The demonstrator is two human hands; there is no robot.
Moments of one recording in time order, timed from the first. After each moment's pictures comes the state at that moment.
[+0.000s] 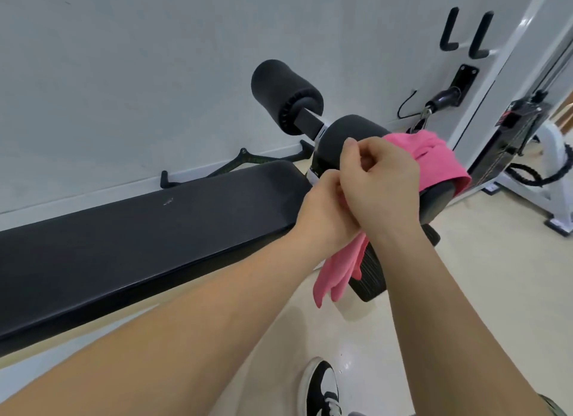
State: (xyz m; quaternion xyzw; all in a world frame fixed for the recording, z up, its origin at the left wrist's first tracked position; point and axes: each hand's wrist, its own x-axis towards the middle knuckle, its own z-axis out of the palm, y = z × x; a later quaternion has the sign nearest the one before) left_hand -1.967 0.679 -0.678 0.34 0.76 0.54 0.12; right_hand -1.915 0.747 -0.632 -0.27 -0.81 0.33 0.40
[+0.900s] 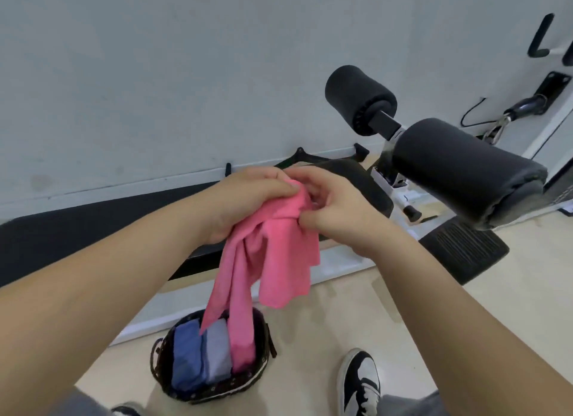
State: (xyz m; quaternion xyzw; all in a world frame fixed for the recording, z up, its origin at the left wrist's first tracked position) left_hand -2.013 0.456 -0.621 0.20 0.74 0.58 0.28; right_hand -1.940 0.628 -0.646 0.03 -0.83 0.56 0.03
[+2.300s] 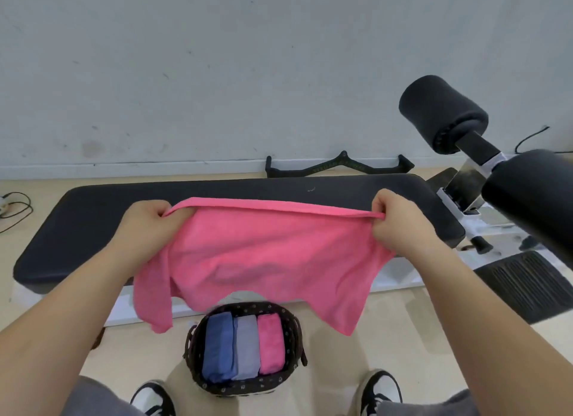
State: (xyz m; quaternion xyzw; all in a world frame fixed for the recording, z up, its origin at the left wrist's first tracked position) left_hand -2.093 0.217 -0.726 -0.04 0.89 0.45 -0.01; right_hand -2.022 0.614 -0.695 -0.17 -0.96 0.21 0.04
